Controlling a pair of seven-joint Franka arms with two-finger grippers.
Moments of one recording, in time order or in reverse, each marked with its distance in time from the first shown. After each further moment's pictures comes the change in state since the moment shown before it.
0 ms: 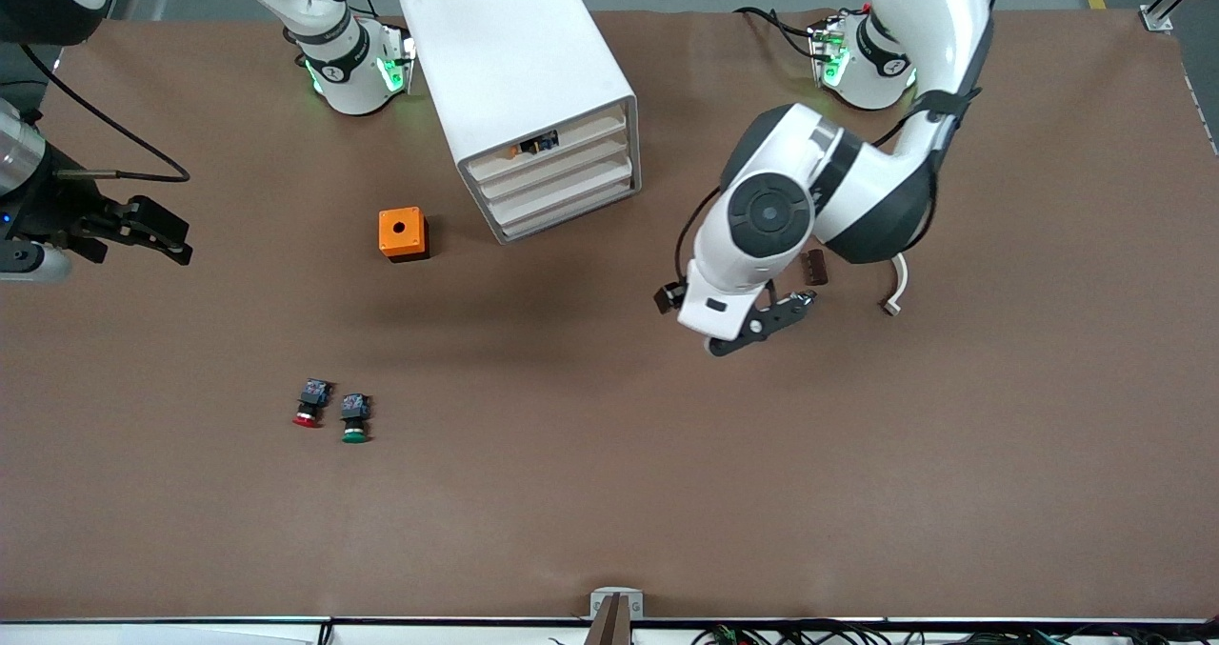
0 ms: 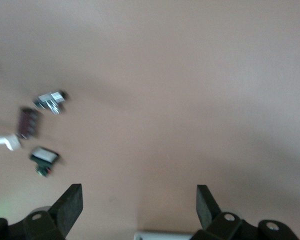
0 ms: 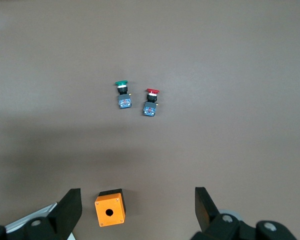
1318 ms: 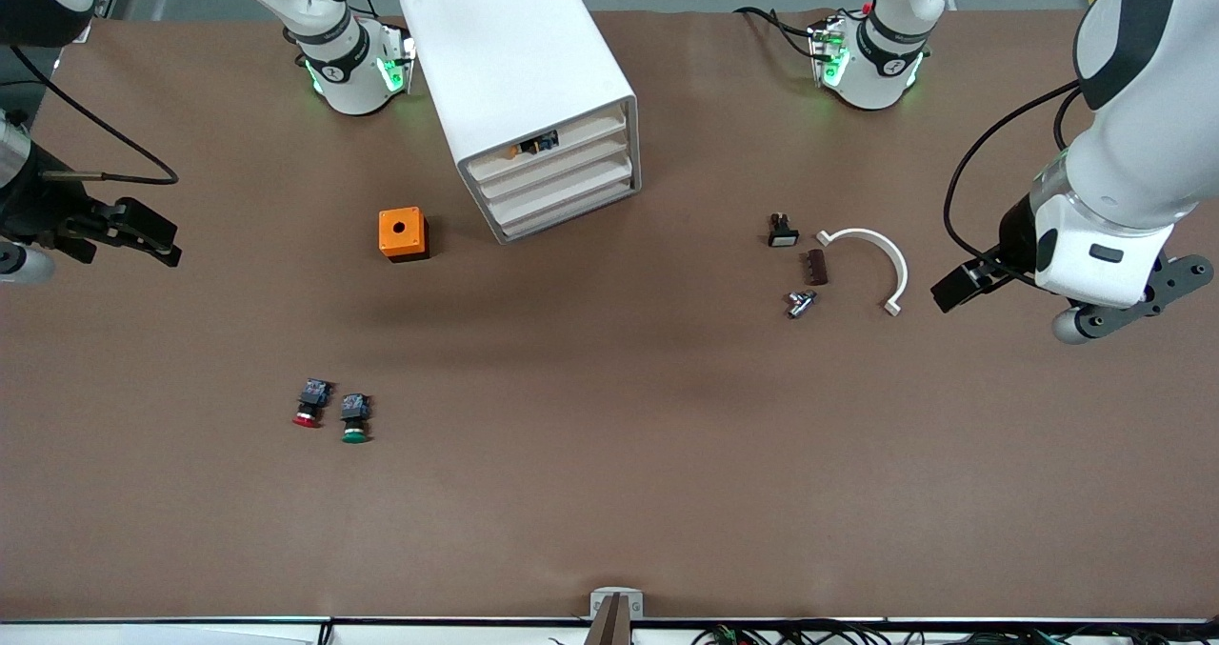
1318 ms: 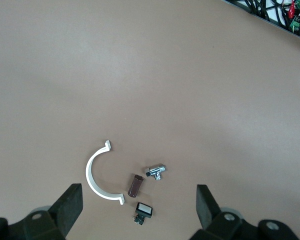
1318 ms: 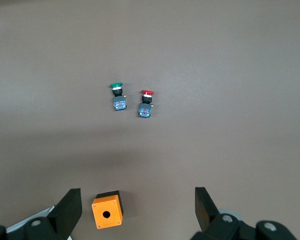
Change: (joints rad) left arm 0.331 -0.270 0.001 0.001 0.096 -0.160 0.327; right arm -0.009 -0.001 -0.018 0.000 0.000 0.003 -0.015
